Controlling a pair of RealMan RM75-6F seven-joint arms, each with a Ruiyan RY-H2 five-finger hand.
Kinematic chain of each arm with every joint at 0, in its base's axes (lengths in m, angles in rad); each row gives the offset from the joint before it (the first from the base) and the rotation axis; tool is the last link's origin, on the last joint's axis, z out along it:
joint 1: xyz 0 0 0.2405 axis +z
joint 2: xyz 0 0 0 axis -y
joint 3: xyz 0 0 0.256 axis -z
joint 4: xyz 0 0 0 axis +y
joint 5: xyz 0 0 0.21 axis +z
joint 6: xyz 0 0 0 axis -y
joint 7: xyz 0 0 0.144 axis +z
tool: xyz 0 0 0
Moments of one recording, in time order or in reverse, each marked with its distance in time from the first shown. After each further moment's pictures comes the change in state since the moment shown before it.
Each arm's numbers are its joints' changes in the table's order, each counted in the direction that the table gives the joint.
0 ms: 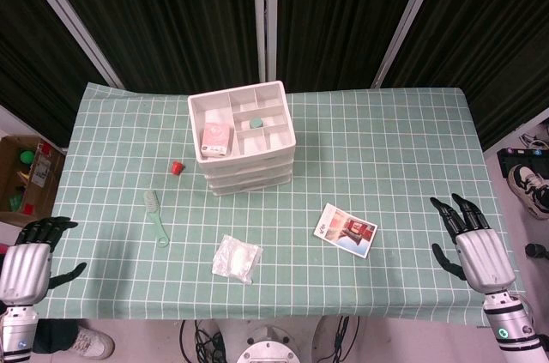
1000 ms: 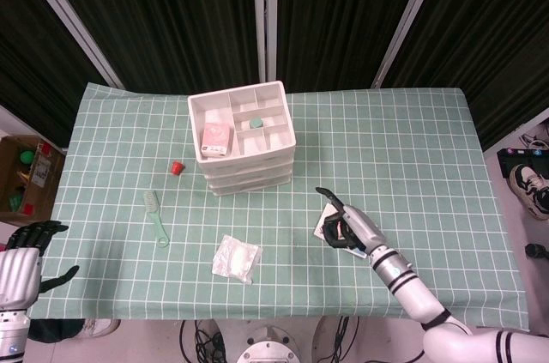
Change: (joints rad) left arm 0.022 0.006 -0.008 0.051 -0.015 -0.019 -0.082; right arm 0.385 0.273 -0.265 -0.155 0.555 0.676 0.363
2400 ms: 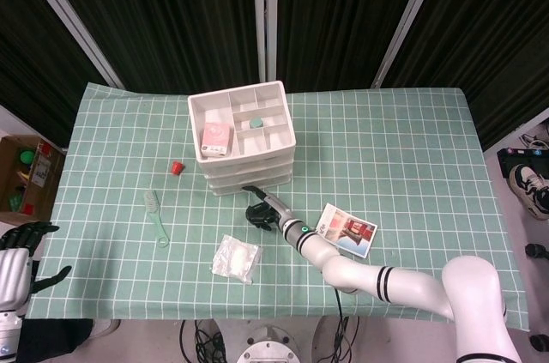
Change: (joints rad) left arm 0.009 -0.014 0.009 0.017 -0.023 0.008 -0.045; right arm 0.468 0.459 -0.192 0.568 0.646 0.380 0.147
